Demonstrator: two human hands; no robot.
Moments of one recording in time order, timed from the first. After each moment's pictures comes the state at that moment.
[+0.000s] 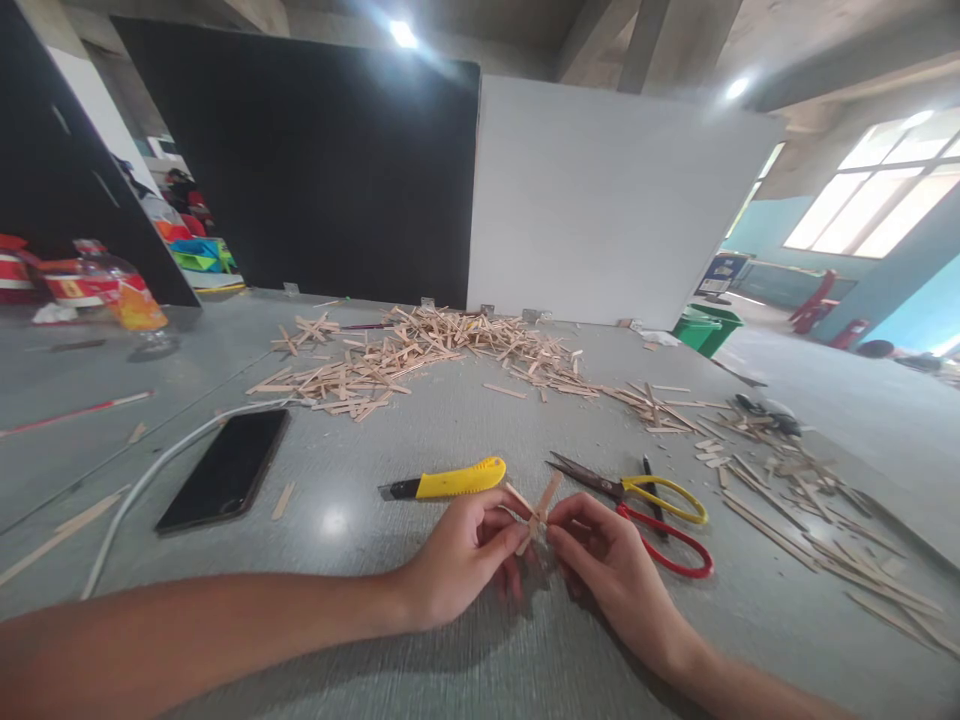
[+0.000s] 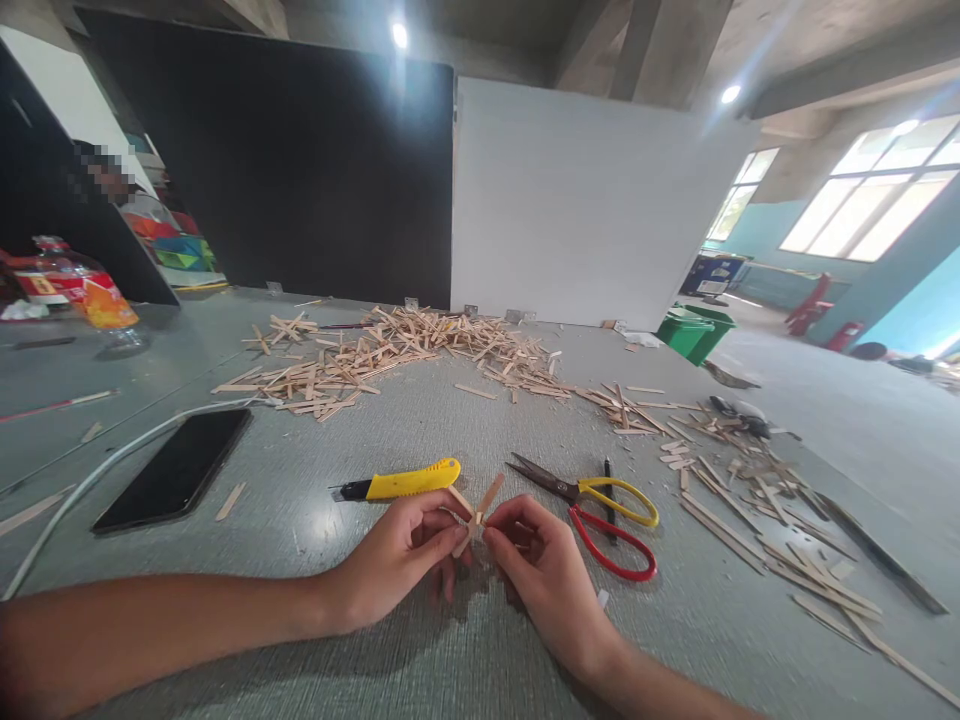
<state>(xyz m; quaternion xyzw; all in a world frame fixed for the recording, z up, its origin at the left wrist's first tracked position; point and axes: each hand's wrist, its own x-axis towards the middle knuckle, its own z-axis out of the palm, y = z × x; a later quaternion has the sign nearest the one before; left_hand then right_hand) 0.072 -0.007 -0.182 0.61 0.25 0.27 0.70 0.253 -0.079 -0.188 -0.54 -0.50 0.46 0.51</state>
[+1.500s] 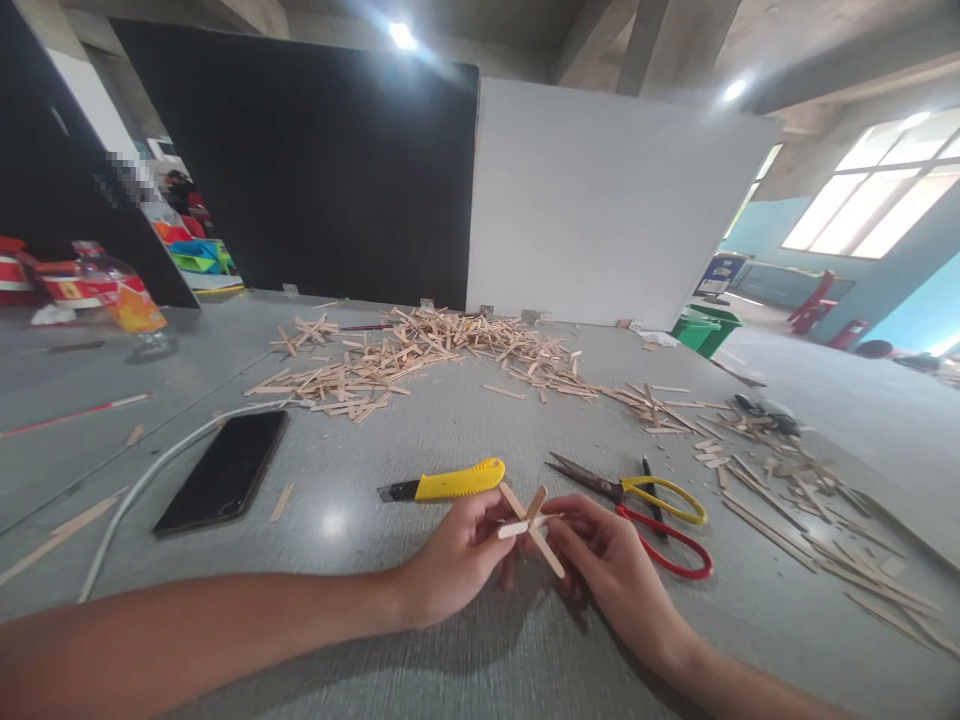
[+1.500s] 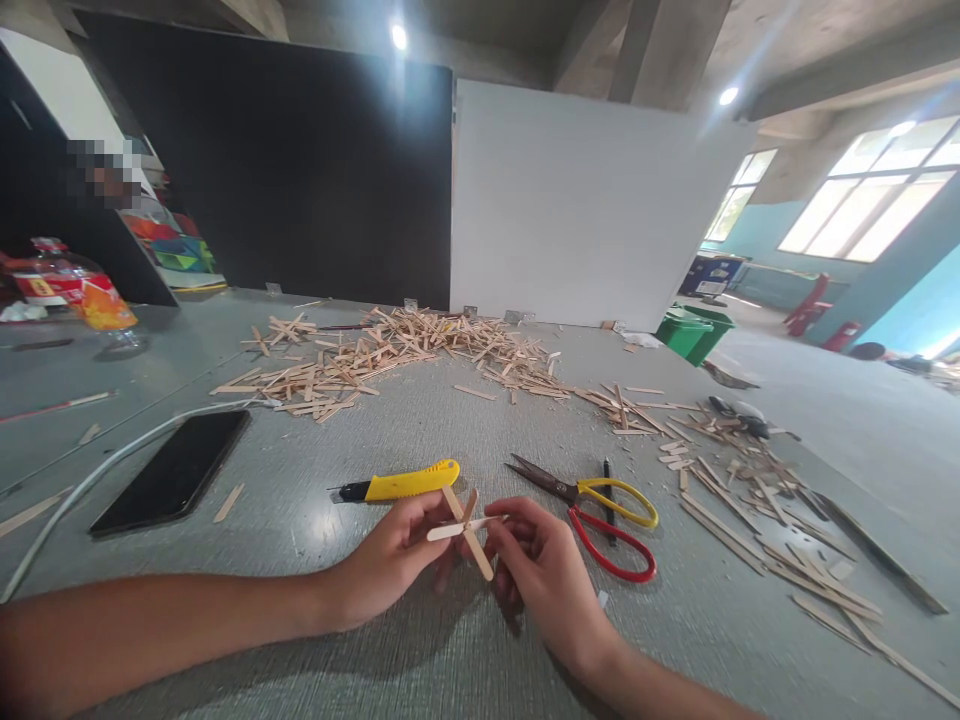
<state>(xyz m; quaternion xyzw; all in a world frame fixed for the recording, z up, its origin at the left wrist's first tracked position) 0.073 -0.005 -0.179 0.63 0.22 0.29 0.69 0.252 -0.078 -0.190 -0.52 -0.47 0.48 0.52</state>
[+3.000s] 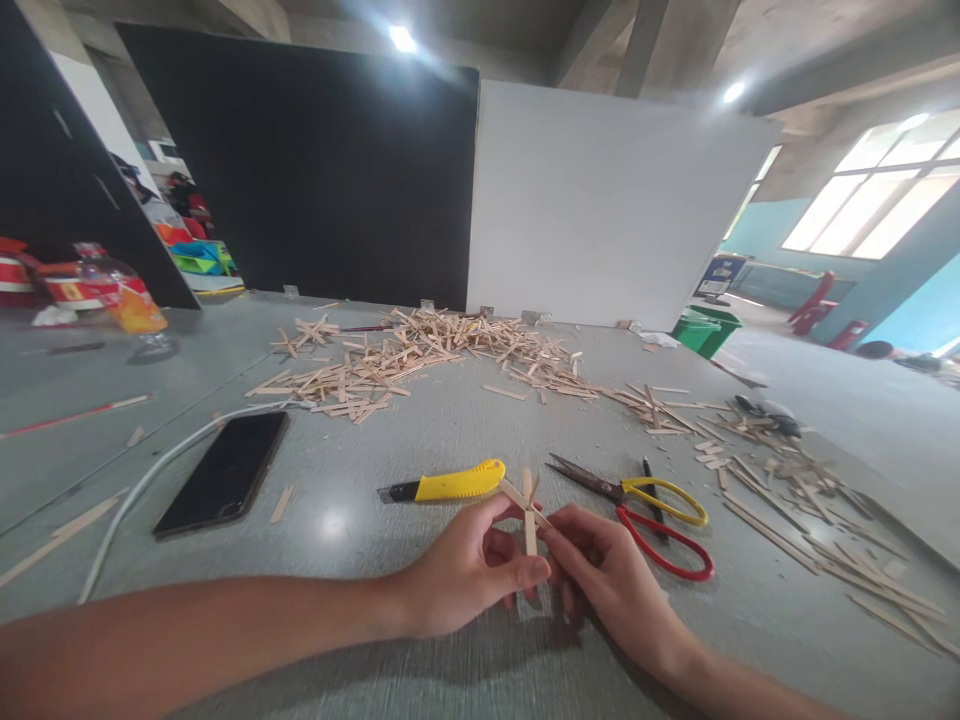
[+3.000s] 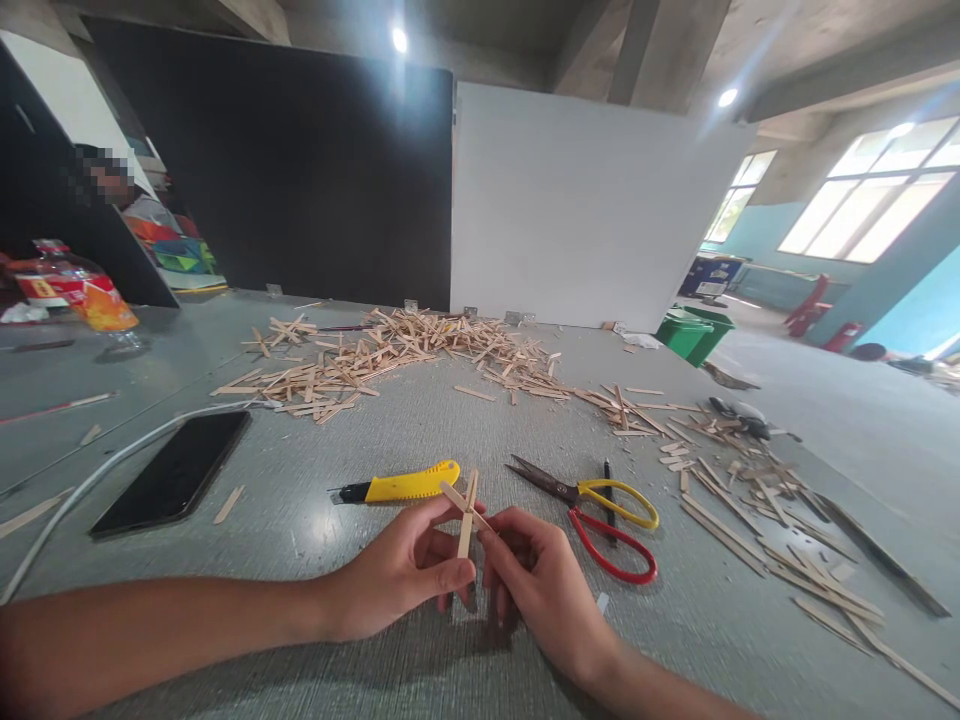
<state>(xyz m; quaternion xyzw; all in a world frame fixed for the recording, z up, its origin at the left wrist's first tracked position) 0.066 -0.005 -0.189 0.63 0.20 0.22 0.72 0.251 -0.078 -0.187 -0.53 -0.53 0.48 0.46</state>
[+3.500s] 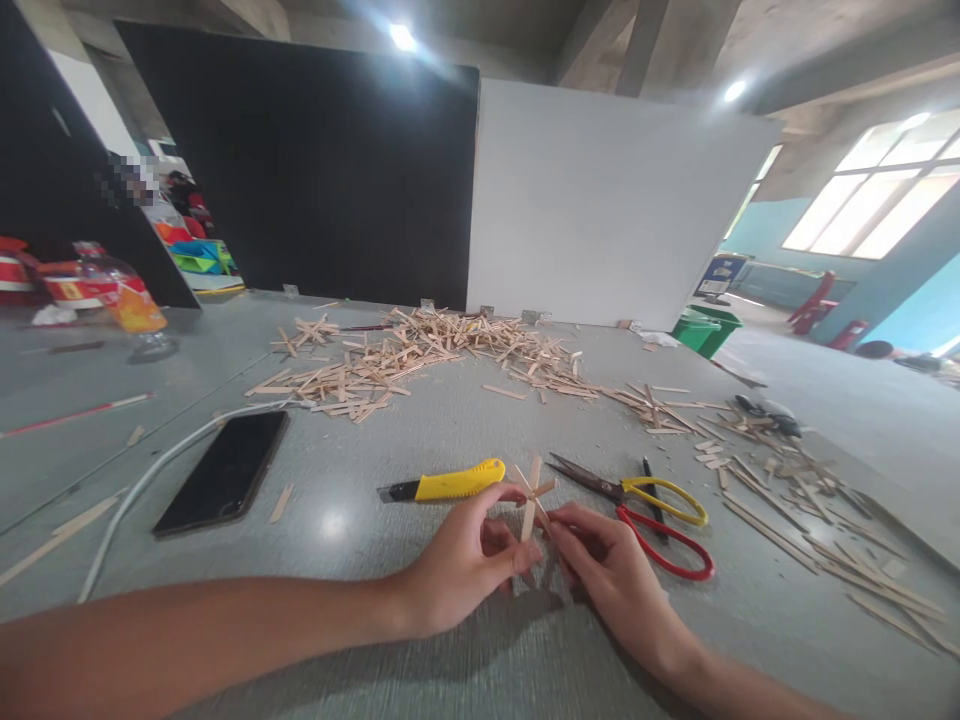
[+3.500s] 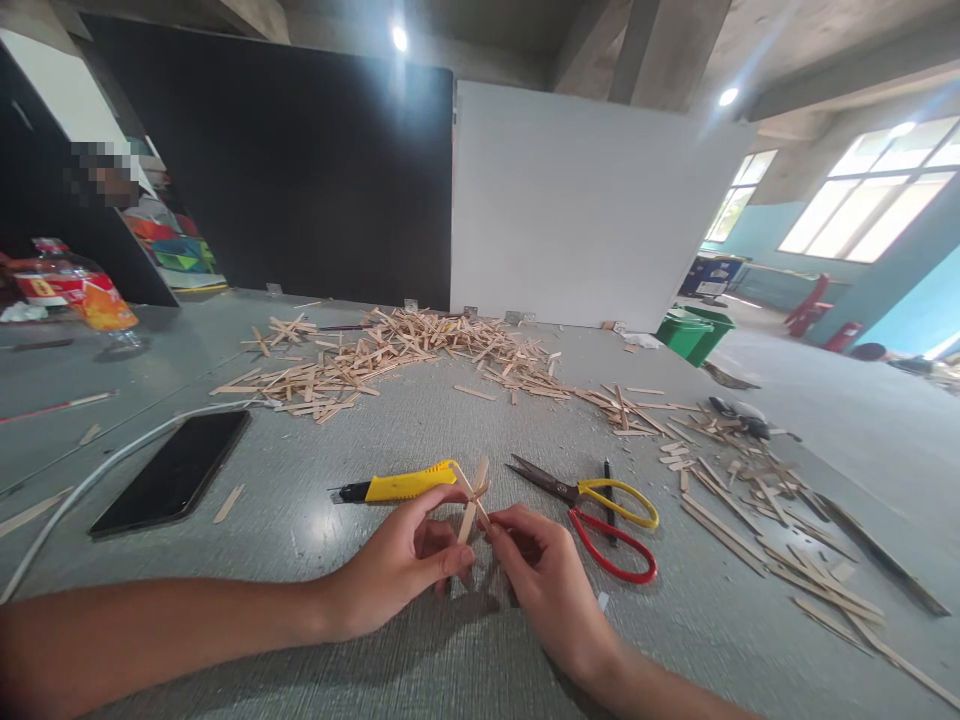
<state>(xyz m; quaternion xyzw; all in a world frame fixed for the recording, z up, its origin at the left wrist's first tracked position) 0.068 -0.006 -0.196 0.63 0.28 0.26 0.68 0.255 -0.075 -0.188 -0.56 -0.56 0.39 0.47</state>
